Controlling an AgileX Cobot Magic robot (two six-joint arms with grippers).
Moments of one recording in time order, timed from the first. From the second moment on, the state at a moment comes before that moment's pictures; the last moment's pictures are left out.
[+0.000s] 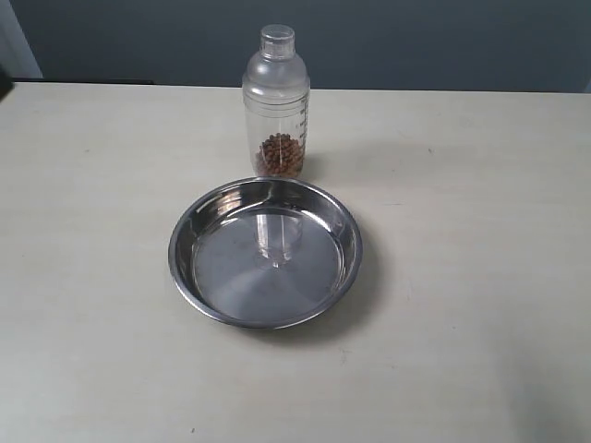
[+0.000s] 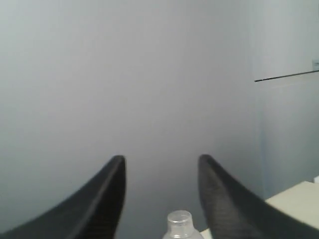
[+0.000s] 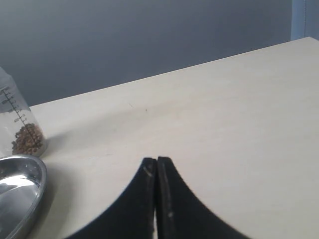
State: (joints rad) left arm -0.24 0.82 -0.51 0.31 -0.52 -0.21; right arm -0.08 0.01 0.00 0.35 0.32 -0.07
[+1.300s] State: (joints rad) left arm -0.24 1.87 -1.03 0.52 -0.98 -0.36; right arm -0.08 0.01 0.00 0.35 0.32 -0.07
